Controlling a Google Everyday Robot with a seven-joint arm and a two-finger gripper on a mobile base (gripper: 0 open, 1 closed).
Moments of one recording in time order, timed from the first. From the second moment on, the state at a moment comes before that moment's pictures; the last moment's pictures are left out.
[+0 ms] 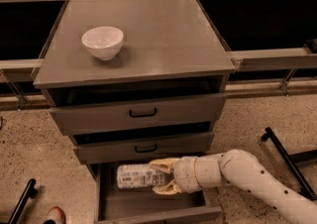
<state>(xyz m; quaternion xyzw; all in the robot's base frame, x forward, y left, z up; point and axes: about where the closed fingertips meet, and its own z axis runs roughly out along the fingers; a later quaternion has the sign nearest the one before) 0.428 -0.007 0.586 -0.77 0.42 0.13 0.46</state>
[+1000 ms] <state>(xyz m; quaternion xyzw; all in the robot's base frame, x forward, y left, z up) 0.448 -0.011 0.645 -0.79 0.41 0.13 0.43</state>
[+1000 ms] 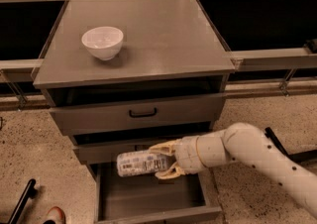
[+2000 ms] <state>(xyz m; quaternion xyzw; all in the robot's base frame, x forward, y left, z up) 0.510 -0.006 0.858 -0.85 0.39 0.13 0.32</state>
